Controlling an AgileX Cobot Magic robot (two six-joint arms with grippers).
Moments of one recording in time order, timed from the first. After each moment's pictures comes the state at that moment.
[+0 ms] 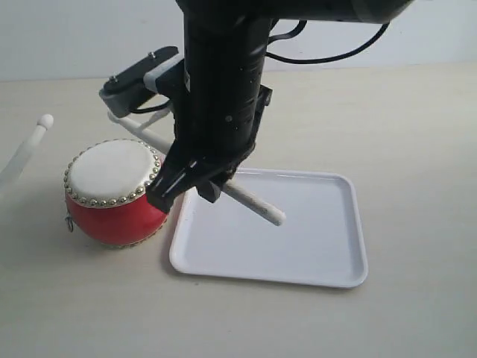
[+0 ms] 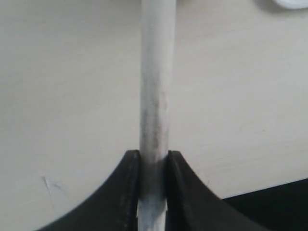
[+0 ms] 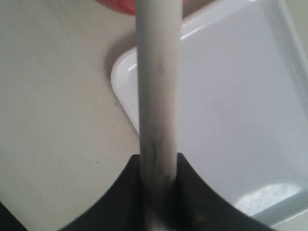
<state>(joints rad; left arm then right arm) -0.62 0.88 -0.67 0.12 1.17 -0.36 0.89 1.88 -1.58 0.00 1.21 -0.10</state>
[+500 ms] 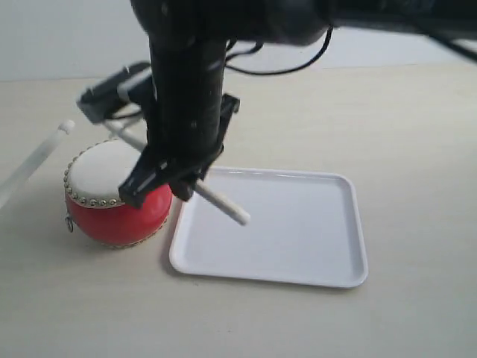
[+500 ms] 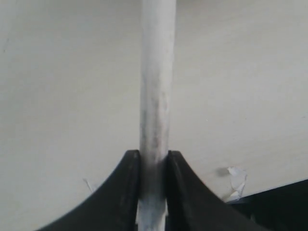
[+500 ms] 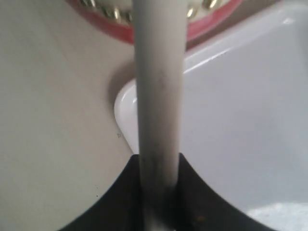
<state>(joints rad) -0.62 0.98 -0.73 0.19 1.21 -0.24 0.89 2.03 -1.72 0.03 1.22 -0.12</state>
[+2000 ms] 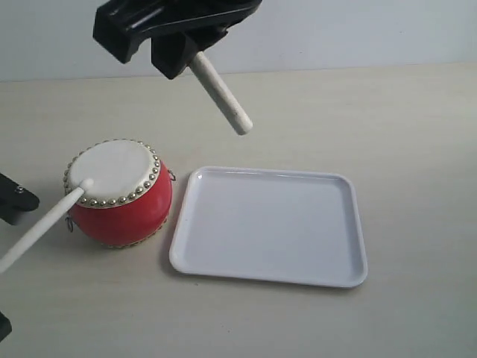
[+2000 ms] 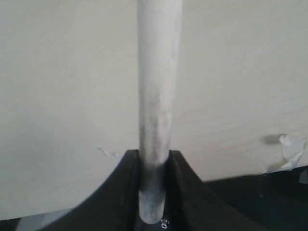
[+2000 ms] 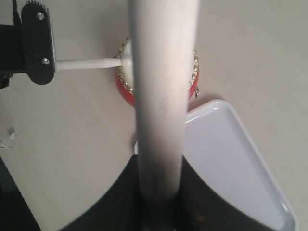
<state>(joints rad) -0.62 1.33 -0.68 0.24 1.21 -0.18 0.89 1.65 -1.75 0.07 1.22 -0.14</state>
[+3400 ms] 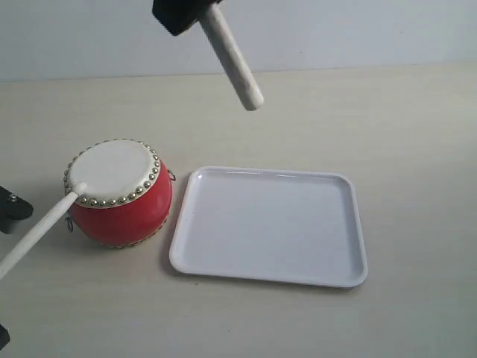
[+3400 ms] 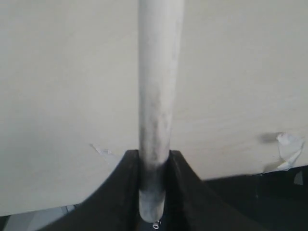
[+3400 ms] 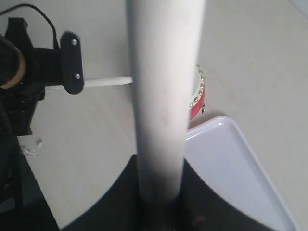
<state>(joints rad) -0.62 1.31 -0.64 0.23 1.19 -0.22 0.89 1.52 -1.73 0.12 1.22 -0.15</state>
